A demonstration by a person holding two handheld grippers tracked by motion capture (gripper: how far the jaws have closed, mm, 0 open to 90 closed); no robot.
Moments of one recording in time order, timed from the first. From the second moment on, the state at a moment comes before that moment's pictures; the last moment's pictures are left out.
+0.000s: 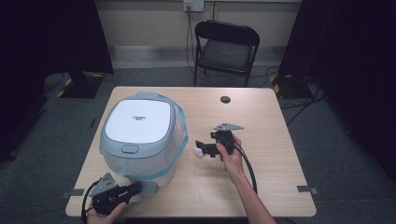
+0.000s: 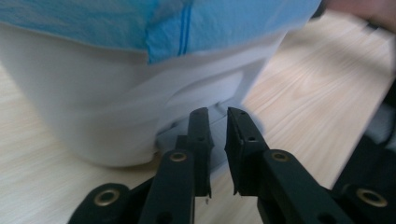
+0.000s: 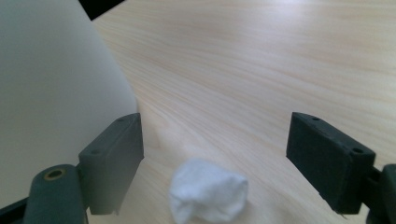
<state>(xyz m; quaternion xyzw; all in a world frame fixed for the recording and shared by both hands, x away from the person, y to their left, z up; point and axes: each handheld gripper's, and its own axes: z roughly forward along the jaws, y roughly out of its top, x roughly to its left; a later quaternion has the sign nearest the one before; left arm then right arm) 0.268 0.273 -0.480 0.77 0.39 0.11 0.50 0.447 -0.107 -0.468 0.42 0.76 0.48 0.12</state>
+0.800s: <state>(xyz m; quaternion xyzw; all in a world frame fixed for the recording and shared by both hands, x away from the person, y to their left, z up) 0.281 0.257 -0.488 0.80 0.36 0.14 0.47 0.446 -0.118 -0.481 0.43 0.77 0.46 0.13</state>
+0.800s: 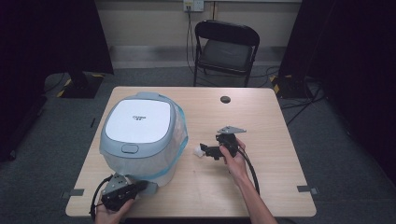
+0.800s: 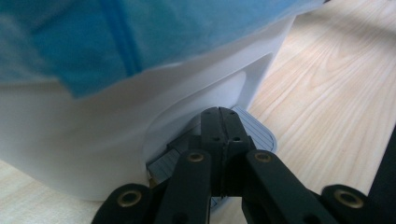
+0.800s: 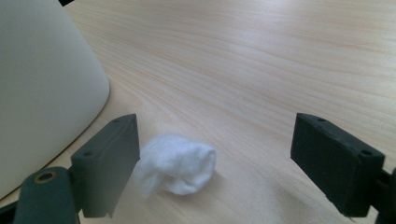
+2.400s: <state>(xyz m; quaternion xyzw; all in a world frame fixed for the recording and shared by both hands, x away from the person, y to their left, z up) 0.286 0.253 -0.496 0.82 0.35 0.13 0.44 0.468 -0.094 -0.500 0.39 0.82 0.41 0.10</state>
